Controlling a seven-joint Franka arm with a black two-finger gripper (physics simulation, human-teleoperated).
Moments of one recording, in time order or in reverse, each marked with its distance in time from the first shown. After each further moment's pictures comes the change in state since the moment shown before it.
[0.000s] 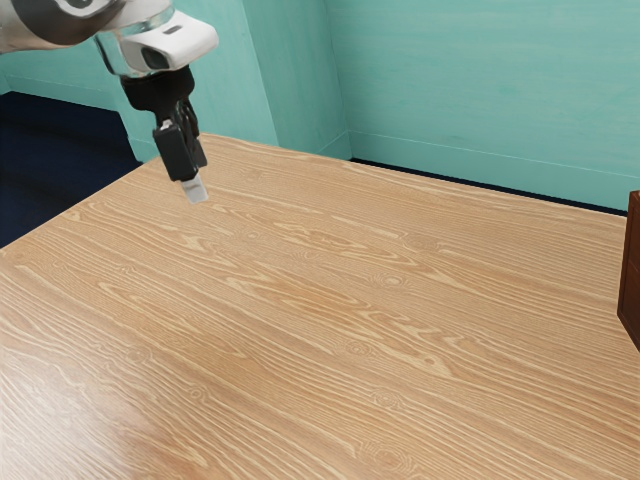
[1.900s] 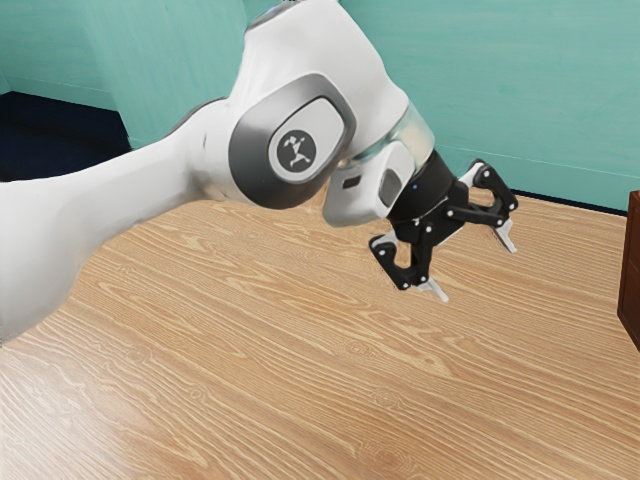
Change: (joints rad) arm -0.224 -0.007 -0.256 -0.387 -0.223 0.705 1.134
